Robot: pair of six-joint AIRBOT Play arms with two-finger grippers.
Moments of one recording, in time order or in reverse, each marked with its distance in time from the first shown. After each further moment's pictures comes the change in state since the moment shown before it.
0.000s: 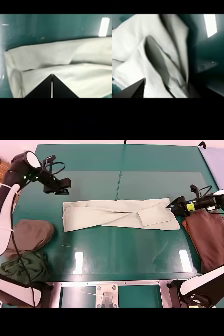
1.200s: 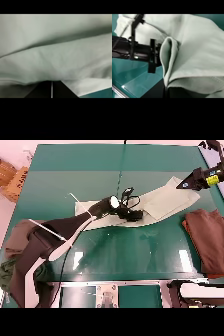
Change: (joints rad) left arm -0.666 -0.340 0.013 -0.527 0.555 0.163; right arm 0.172 0.447 0.224 -0.006 0.293 0.063
